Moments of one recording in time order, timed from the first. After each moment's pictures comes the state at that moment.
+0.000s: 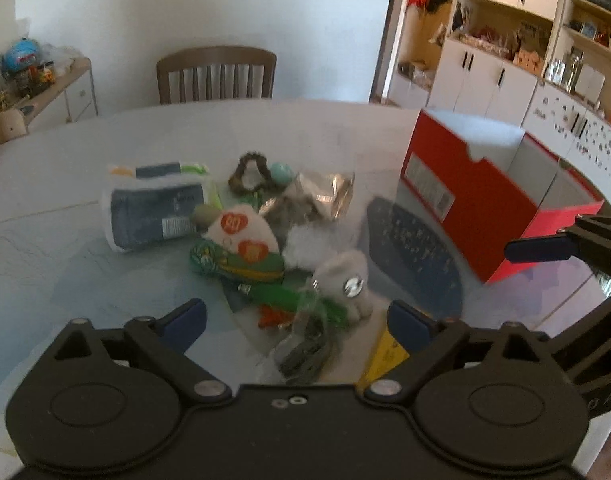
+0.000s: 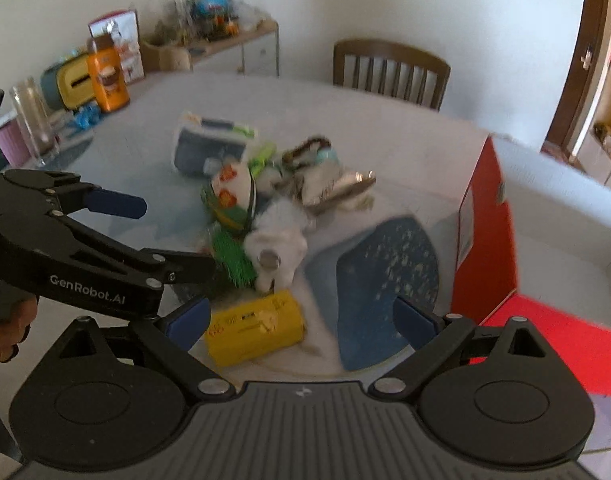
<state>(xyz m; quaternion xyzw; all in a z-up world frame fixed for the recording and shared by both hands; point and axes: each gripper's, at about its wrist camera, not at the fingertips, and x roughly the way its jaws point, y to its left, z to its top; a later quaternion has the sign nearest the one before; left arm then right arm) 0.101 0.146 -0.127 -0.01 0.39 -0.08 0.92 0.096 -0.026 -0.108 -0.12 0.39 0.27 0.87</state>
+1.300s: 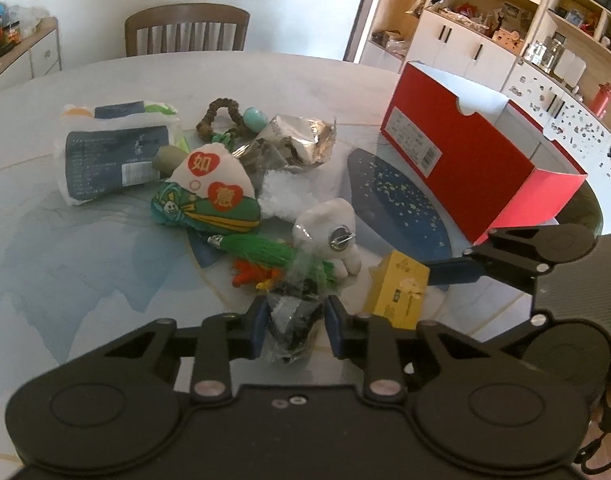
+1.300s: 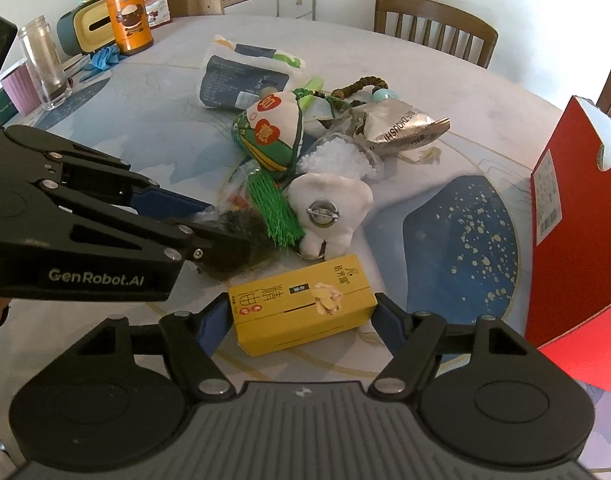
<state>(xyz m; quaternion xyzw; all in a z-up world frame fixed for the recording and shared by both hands) 0.111 0.150 -0.156 -0.04 0.43 -0.13 0.89 0.107 0.012 -0.161 -0.15 0.43 0.30 0.84</state>
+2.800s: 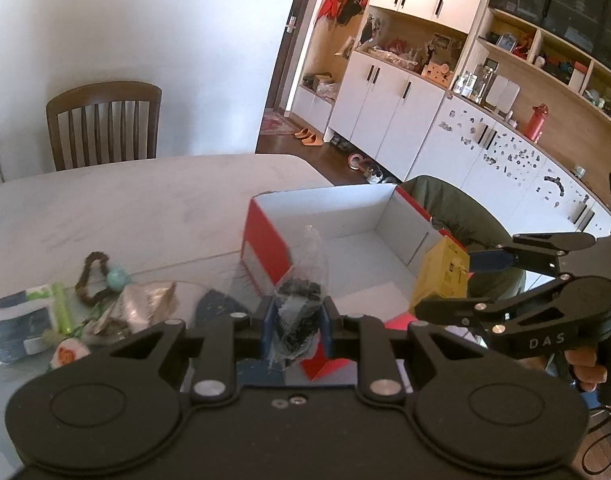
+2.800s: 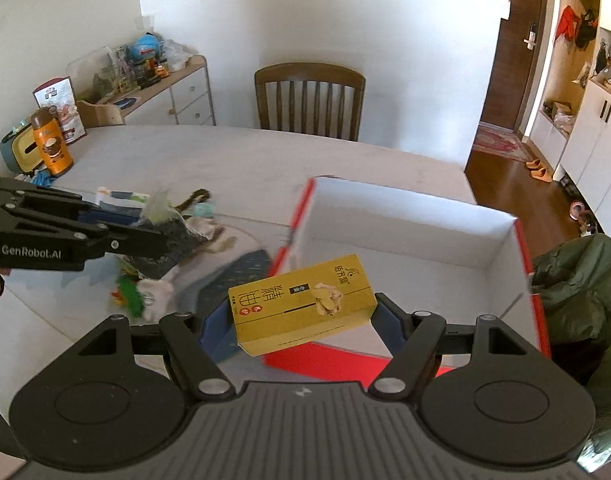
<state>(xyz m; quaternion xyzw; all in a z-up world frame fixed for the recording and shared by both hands) 0.152 0.028 -0.021 -0.04 0.37 -0.21 0.91 0.138 -0.183 -0.013 -0.08 0.38 0.21 0.90</state>
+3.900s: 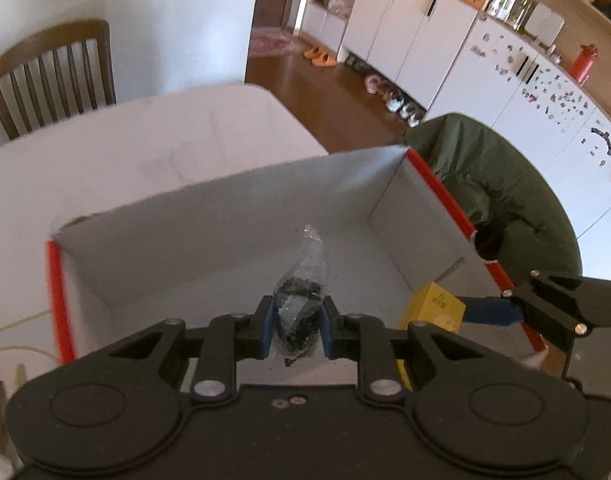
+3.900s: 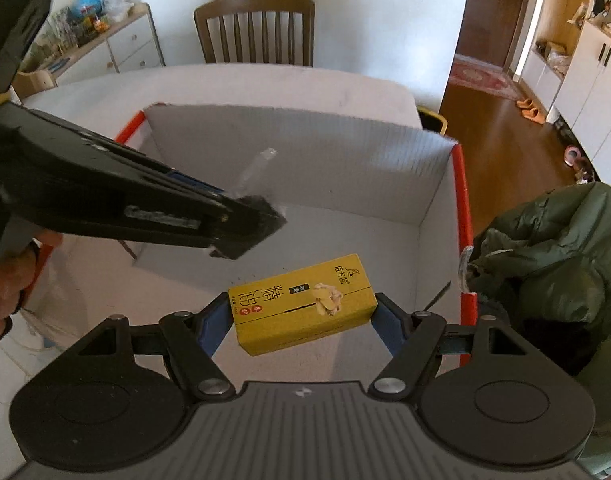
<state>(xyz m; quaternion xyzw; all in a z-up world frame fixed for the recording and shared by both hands) 0.325 -0.159 -0.107 0.00 0.49 -0.18 0.85 0.264 -0.279 -0.105 -0.08 0.47 0.18 0.86</state>
